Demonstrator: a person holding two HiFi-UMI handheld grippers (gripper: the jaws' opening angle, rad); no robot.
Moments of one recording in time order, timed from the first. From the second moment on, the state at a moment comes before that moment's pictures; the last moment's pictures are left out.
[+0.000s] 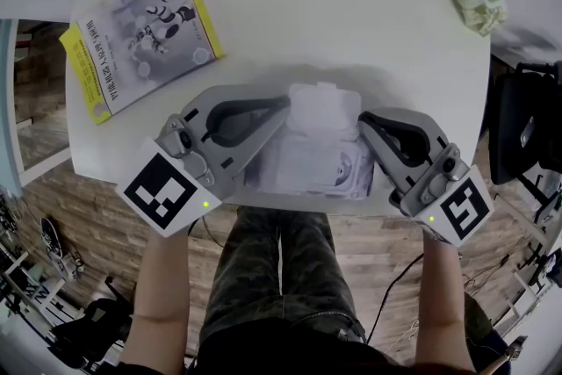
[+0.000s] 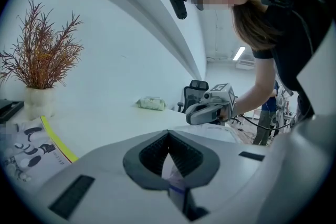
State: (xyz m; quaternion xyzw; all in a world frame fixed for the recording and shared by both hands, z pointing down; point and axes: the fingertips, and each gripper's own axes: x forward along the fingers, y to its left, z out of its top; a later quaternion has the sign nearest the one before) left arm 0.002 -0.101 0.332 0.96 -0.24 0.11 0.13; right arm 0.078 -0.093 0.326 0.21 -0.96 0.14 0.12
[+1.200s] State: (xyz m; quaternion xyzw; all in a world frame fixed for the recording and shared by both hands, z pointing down) left arm 0.005 -0.111 0.335 0.95 -0.25 0.11 0.13; right arm 0.082 -0.103 0.332 0.21 -0.96 0.14 0.12
